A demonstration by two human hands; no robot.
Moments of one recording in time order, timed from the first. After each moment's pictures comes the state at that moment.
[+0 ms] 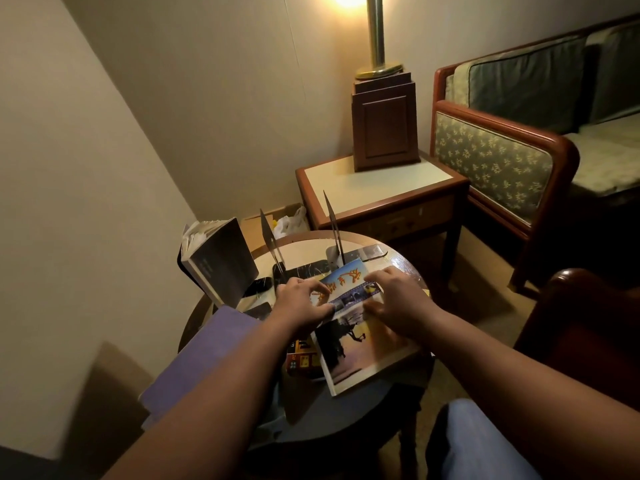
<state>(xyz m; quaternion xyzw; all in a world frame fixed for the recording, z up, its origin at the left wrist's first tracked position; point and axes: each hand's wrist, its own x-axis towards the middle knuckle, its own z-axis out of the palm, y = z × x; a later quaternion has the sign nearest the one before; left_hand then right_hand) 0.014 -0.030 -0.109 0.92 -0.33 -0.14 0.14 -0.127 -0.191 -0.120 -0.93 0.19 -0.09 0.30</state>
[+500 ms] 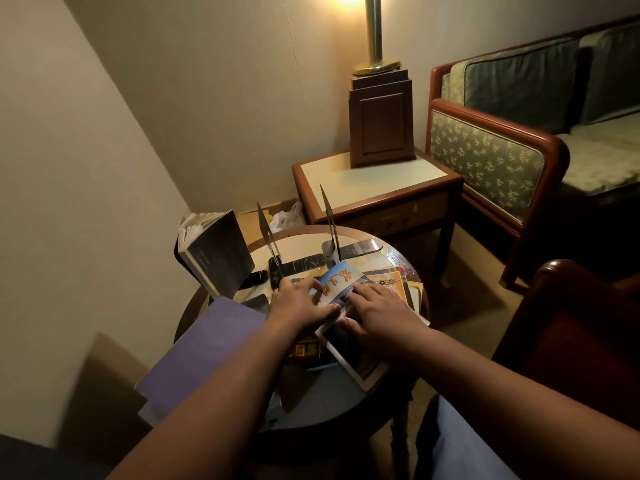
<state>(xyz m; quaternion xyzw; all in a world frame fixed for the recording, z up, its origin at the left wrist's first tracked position) -0.003 -0.025 -0.116 0.94 -0.28 -0.14 0.12 -0.142 -0.153 -0.128 -0.98 0.12 0.03 0.14</state>
